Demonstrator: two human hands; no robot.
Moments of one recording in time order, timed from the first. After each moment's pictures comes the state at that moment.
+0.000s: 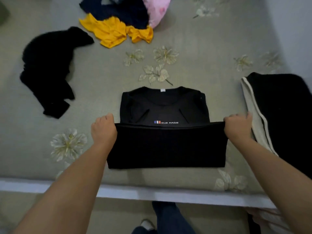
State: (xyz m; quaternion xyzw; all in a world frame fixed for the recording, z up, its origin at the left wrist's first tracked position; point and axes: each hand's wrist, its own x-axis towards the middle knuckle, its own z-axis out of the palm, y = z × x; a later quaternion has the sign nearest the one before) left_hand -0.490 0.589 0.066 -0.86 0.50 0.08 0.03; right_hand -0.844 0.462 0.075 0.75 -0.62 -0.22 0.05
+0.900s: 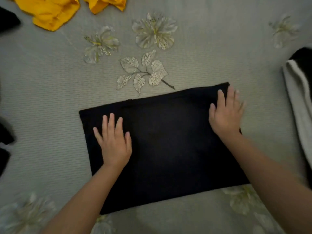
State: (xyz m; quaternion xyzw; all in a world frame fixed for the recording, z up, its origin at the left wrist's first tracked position) left_hand -0.484 0.434 -0.086 -0.80 0.58 0.12 -0.13; right_hand -0.749 0.317 -0.086 0.68 -0.73 0.02 -0.09
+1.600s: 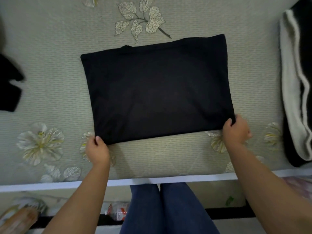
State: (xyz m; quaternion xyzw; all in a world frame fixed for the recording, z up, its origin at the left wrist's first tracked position) left_hand -0.499 0.609 -0.067 -0.94 0.13 0.25 -0.18; right_hand -0.838 0.491 -0.068 0.46 -0.87 -0.01 -0.18
